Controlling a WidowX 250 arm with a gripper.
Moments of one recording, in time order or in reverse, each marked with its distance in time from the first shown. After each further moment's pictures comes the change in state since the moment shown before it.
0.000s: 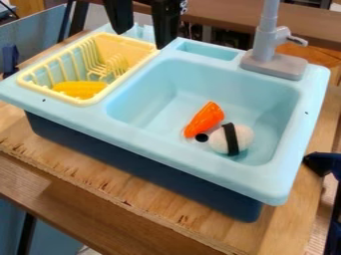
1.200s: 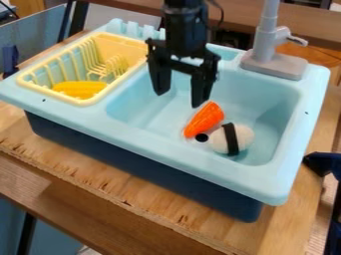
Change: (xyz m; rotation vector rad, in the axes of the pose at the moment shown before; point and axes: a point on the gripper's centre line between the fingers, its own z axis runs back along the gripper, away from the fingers) arm 0.019 -0.025 -0.099 -0.082 0.179 -0.008
